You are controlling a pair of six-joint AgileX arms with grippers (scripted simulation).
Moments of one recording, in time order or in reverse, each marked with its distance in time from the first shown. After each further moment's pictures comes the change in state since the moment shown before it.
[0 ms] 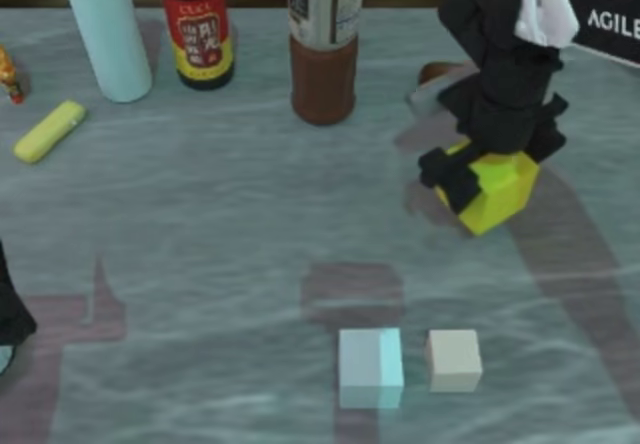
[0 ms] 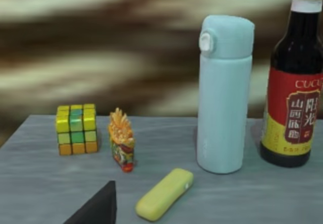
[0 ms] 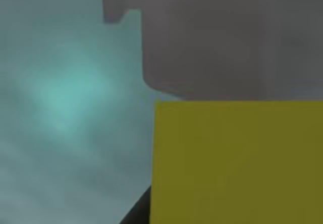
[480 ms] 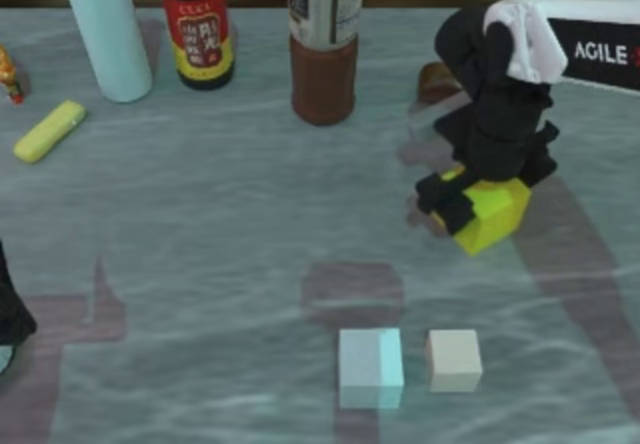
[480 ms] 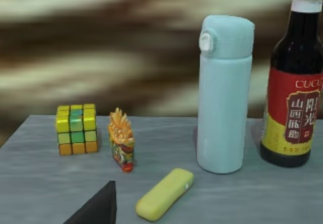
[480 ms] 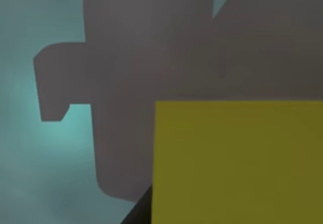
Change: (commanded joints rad) left arm 0.000 0.000 0.000 0.000 0.000 0.000; right arm -0.008 0.048 -0.106 0.157 0.005 0.001
